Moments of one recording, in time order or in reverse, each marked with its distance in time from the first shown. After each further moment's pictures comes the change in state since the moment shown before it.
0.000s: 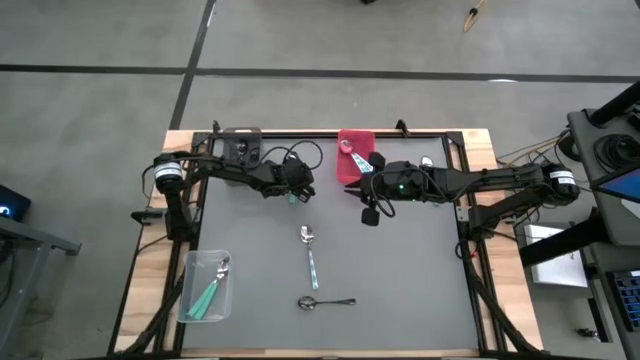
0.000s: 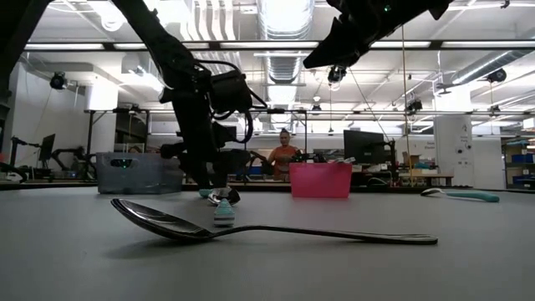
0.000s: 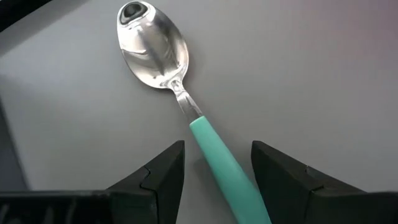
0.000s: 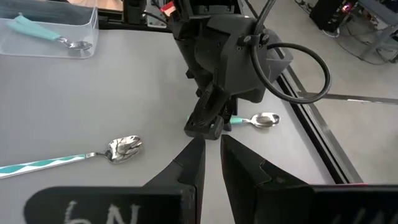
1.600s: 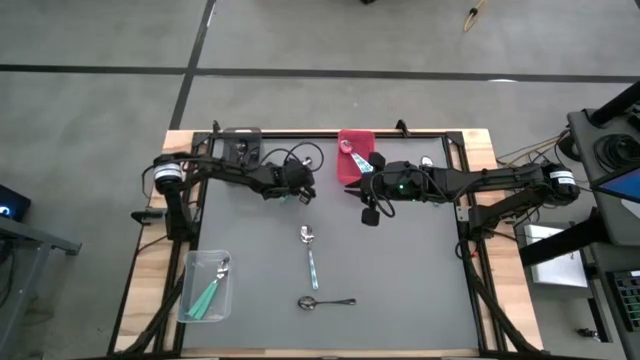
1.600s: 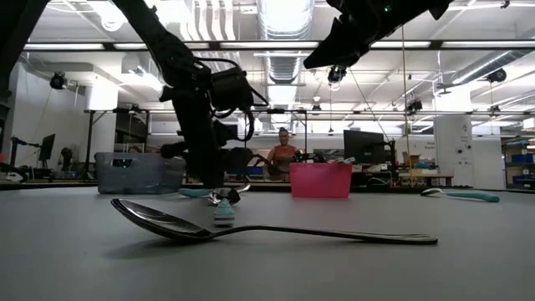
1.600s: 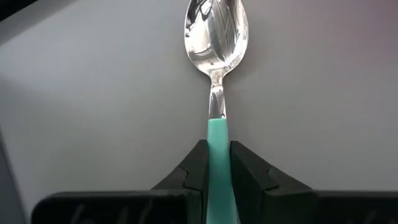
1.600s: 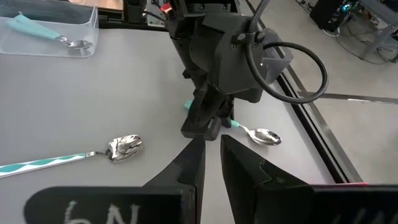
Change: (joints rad) left arm -0.023 -0.005 0.000 0.008 0.002 -0.024; right arm 0.000 0.000 0.000 -0.003 0.000 0.000
